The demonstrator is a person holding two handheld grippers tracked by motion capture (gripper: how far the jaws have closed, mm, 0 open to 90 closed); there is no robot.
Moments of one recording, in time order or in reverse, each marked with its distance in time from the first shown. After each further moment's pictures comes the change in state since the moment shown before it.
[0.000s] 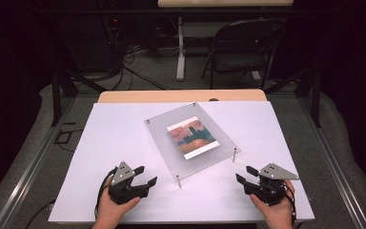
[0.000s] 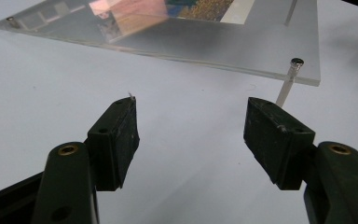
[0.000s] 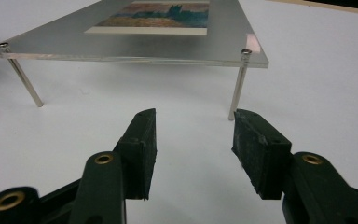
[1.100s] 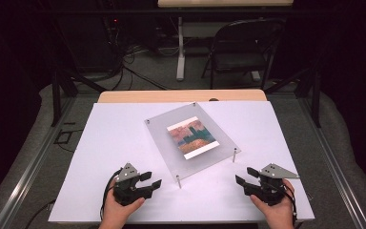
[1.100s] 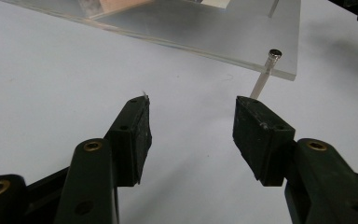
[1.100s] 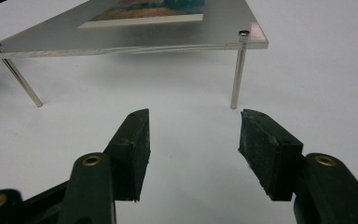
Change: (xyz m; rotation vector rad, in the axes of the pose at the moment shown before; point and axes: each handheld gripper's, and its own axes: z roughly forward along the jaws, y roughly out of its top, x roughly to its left) left arm -0.011 0.001 0.008 0.062 -0.061 -0.083; right arm -0.006 -0.007 0.005 0.015 0.015 0.064
